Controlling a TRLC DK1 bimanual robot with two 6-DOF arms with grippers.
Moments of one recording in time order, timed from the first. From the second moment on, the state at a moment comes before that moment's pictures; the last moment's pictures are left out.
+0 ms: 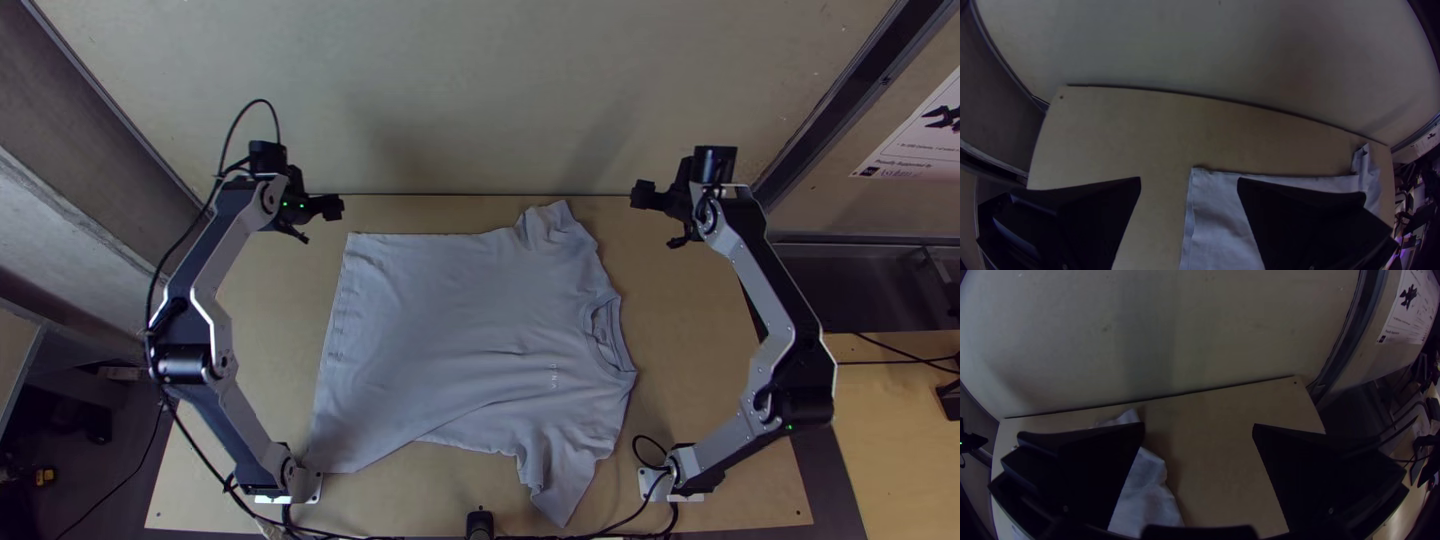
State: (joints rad) left arm 0.03 1.90 1.80 -0.73 0.02 -0.12; right arm 0.06 1.74 1.60 -0.53 0.06 0.18
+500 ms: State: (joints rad) left arm -0.03 2.16 1.94 -0.76 -0.05 -0.12; right arm 0.10 1.90 1.76 -0.57 0.06 0.21
